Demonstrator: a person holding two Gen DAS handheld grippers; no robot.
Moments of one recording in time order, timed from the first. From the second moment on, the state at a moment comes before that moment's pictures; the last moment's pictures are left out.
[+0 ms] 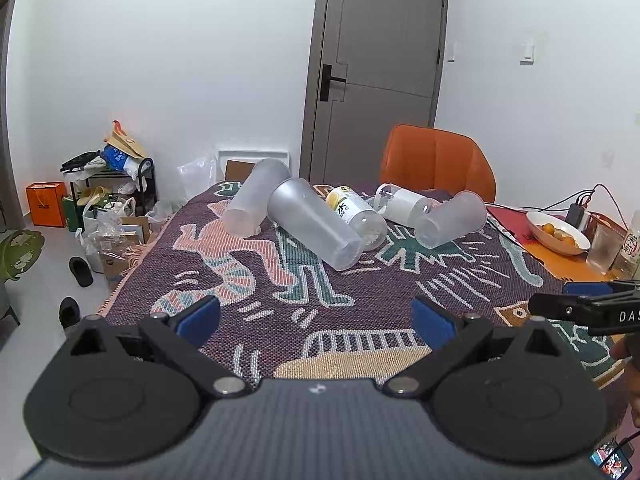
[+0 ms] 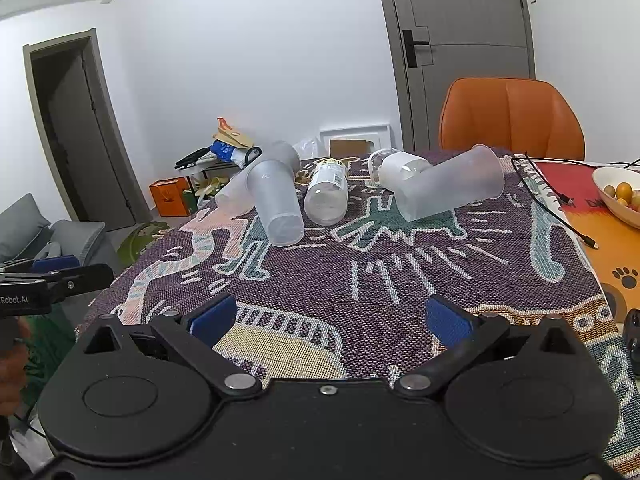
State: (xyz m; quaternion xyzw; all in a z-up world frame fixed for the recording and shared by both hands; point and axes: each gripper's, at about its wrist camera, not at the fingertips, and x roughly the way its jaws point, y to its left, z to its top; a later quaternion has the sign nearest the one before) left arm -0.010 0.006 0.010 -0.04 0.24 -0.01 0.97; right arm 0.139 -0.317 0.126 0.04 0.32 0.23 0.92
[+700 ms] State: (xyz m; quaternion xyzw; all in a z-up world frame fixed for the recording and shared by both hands) left arm 0.026 0.022 0.007 -0.05 0.24 -0.01 0.97; right arm 0.168 -0.321 0.124 0.07 0.29 0.21 0.93
